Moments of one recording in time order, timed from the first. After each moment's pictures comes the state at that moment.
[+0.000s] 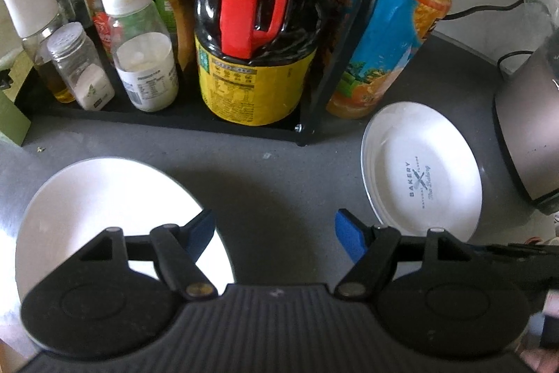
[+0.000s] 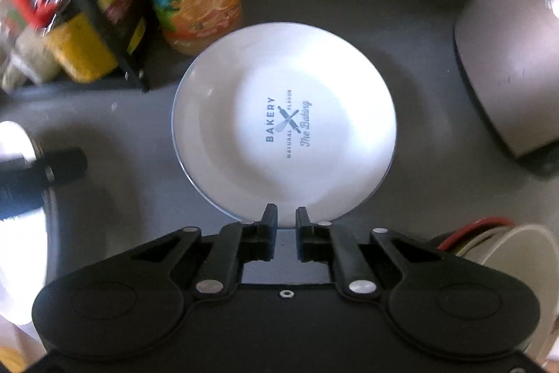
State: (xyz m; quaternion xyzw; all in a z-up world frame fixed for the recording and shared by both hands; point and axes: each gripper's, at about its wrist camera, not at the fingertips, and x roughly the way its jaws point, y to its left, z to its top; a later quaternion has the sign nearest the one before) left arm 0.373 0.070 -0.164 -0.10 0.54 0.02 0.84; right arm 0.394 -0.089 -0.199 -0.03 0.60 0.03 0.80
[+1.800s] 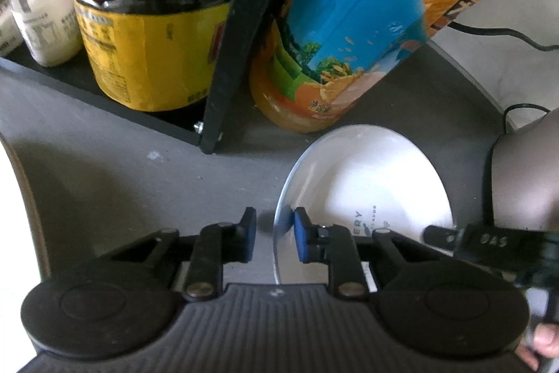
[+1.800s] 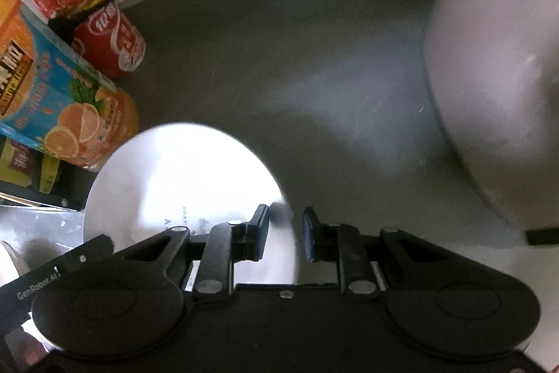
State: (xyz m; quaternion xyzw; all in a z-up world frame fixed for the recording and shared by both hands) left arm 0.440 0.014 -0.232 -0.23 0.54 0.04 0.81; right arm 0.492 -0.195 -0.224 0.05 0.61 0.05 0.79
